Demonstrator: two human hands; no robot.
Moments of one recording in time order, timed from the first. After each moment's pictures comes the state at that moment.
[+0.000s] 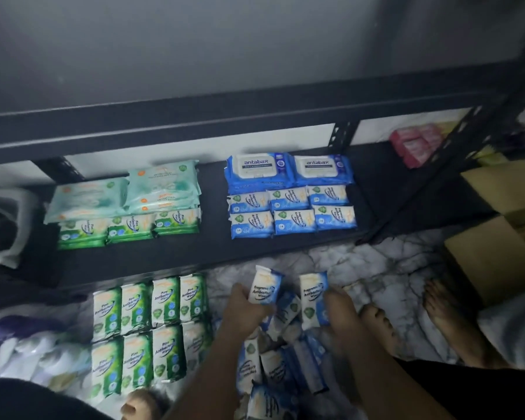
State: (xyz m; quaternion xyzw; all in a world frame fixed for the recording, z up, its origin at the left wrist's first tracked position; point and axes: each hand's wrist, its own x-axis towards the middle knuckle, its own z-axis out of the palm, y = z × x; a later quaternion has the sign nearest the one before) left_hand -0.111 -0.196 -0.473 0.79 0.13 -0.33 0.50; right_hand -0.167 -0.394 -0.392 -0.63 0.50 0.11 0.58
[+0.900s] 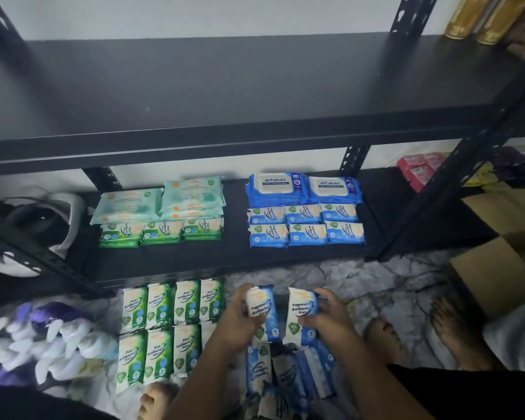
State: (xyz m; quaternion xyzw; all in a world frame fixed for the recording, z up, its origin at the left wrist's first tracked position) left_hand -0.147 -0.141 -0.381 0.74 0.07 -0.30 0.59; right_hand -0.199 -0.351 -0.368 -0.65 0.37 0.10 0.65
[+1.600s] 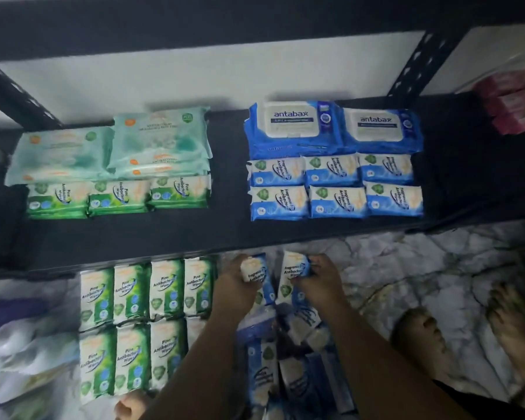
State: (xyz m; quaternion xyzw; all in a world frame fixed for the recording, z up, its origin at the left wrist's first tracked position) left_hand -0.045 -0.160 -0.526 0.87 0.08 -0.23 0.42; right_hand -0.078 -0.348 -0.515 -0.74 0.40 0.13 0.53
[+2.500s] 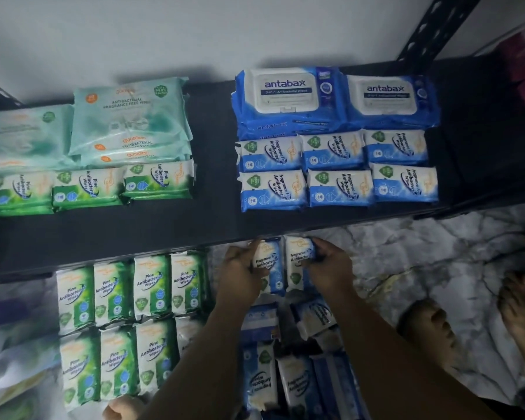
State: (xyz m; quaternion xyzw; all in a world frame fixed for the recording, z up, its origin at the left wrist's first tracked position) left_hand -0.035 -0.185 -0.557 0.89 -0.01 -0.22 0.40; right_hand -0.068 -0.372 -0.546 -0.78 0.36 0.08 0.50
